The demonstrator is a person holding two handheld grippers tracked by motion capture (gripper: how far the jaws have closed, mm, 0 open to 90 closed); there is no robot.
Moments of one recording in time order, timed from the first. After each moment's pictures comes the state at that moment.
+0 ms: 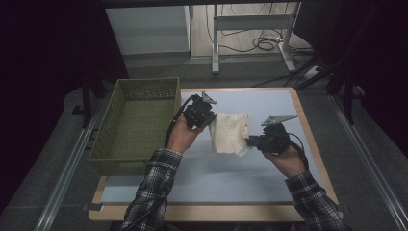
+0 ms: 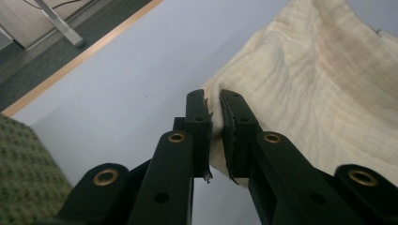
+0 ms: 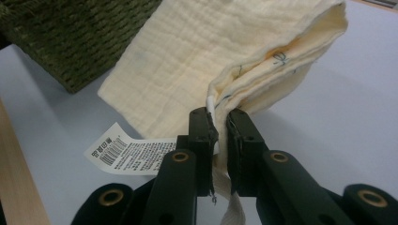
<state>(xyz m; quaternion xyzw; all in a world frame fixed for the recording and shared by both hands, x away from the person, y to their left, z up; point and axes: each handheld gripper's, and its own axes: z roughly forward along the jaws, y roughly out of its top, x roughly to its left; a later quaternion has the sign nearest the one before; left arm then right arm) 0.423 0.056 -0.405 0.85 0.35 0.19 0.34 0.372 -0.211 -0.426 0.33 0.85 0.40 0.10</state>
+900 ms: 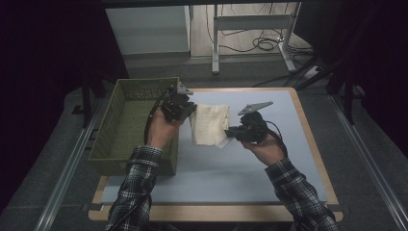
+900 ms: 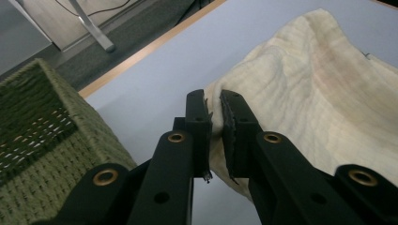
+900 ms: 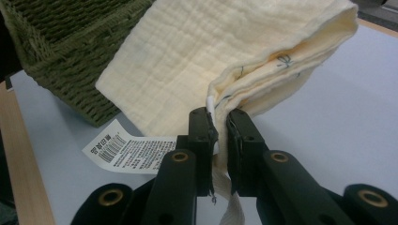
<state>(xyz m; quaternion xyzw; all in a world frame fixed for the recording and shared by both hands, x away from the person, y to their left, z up) 0.418 0.115 -0.380 0.83 0.38 0.23 0.35 0.390 -0.150 -0.406 0.31 0.86 0.41 0.08</state>
